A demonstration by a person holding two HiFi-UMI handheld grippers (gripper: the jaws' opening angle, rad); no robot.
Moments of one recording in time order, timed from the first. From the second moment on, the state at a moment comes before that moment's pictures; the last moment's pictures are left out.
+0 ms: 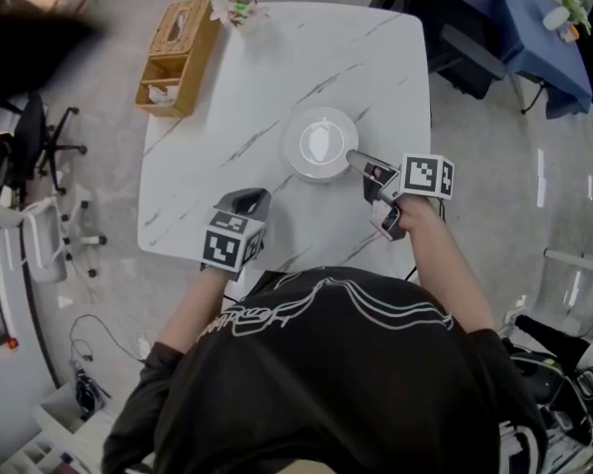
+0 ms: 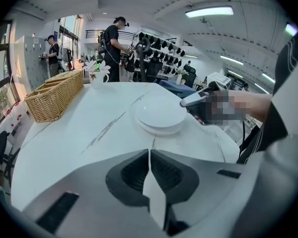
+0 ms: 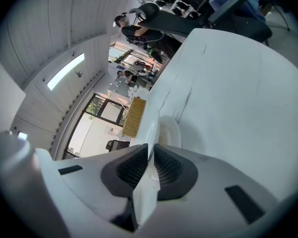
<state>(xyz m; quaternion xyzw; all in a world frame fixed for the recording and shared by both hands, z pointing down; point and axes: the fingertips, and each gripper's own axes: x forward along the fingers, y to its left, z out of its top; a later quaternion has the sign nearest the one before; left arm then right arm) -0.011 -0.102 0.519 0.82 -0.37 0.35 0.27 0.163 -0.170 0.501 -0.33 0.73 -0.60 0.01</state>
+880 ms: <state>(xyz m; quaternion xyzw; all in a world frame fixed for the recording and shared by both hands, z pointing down) 0.000 -0.091 0.519 0.82 -0.40 0.29 0.28 0.145 -0.121 0.537 -0.24 0.82 -0.15 -0.50</state>
